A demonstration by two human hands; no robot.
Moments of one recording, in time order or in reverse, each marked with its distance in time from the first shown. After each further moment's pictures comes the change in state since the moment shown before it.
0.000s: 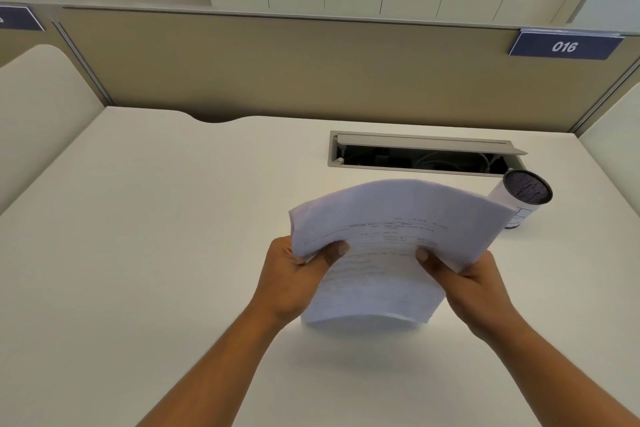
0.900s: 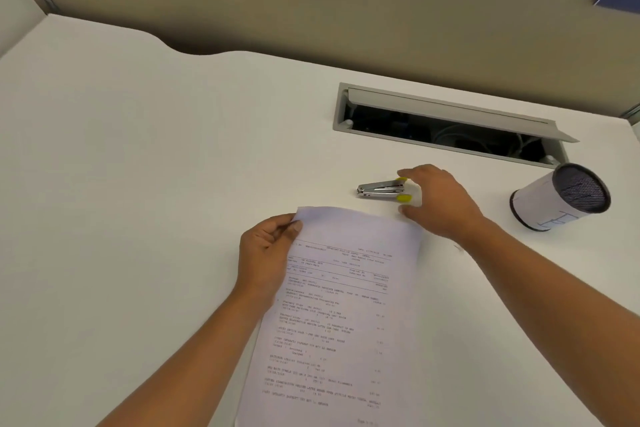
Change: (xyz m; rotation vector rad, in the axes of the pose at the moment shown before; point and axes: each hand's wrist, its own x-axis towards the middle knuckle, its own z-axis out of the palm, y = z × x) left_hand 0.061 -0.119 -0.009 -0.185 0.373 -0.333; right_hand 0.174 0.096 -0.011 -1.202 -0.284 0.146
